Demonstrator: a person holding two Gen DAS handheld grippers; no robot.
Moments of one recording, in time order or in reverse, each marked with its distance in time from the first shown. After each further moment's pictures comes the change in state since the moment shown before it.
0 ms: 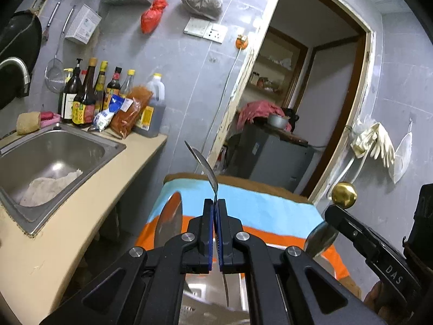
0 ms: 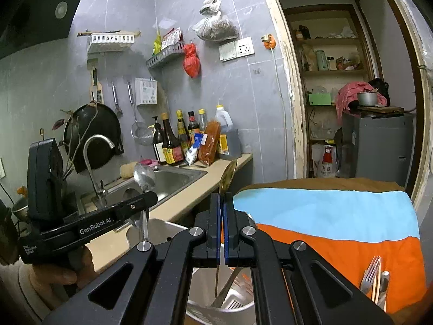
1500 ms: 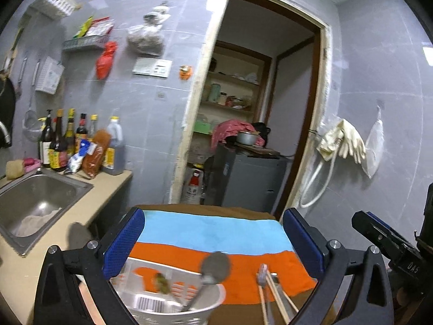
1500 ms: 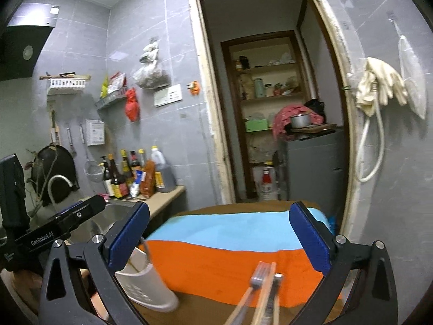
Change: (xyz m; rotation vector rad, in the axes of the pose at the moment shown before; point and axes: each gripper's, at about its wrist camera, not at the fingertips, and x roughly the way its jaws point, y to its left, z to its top) left arm -0.046 -0.144 0.005 0.157 -0.136 -0.072; right arm -0.151 -0.092 0.039 0.086 -0.152 -0.303
